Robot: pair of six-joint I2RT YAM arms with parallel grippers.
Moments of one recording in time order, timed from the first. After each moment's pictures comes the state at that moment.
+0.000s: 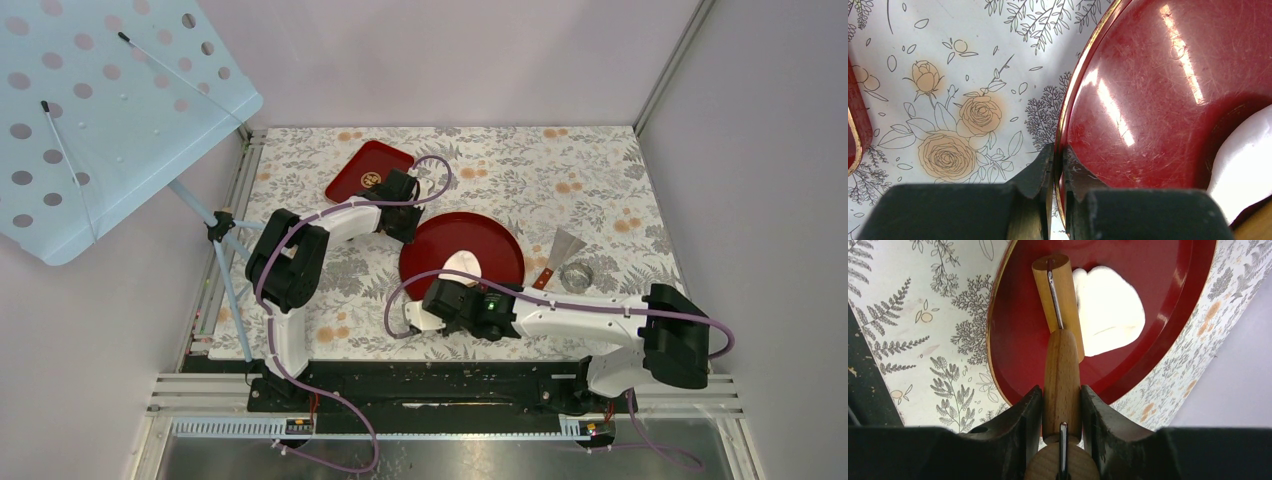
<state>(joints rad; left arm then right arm) -0.53 1.97 1.31 -0.36 0.09 -0.04 1.23 1.44 0.94 -0.64 0.38 -0.65</state>
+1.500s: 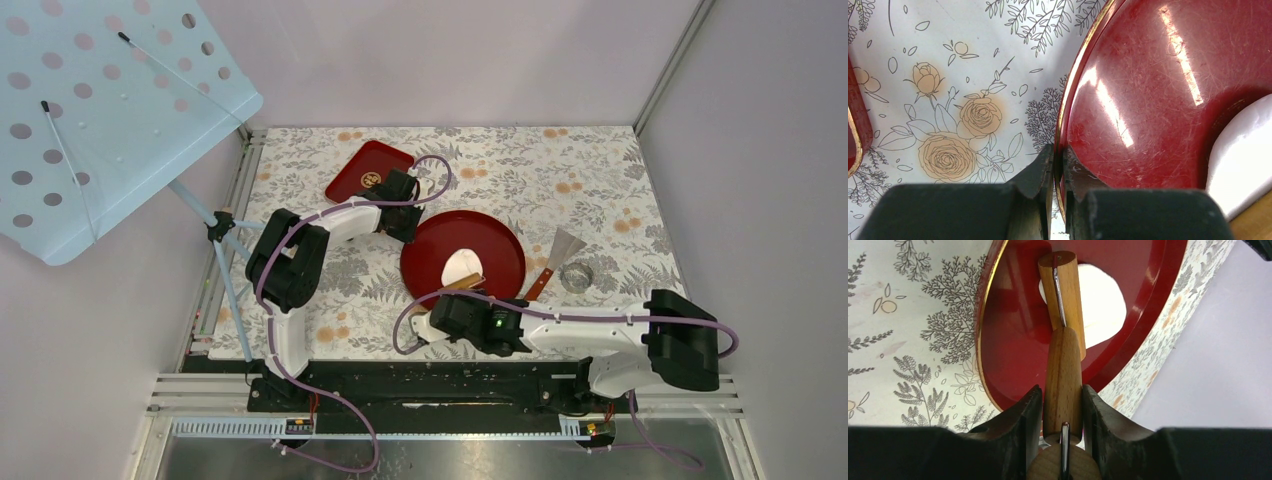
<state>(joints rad) -0.52 1.97 1.31 -0.35 0.09 -0.05 1.28 1.39 0.79 -0.48 0.53 -0.75</state>
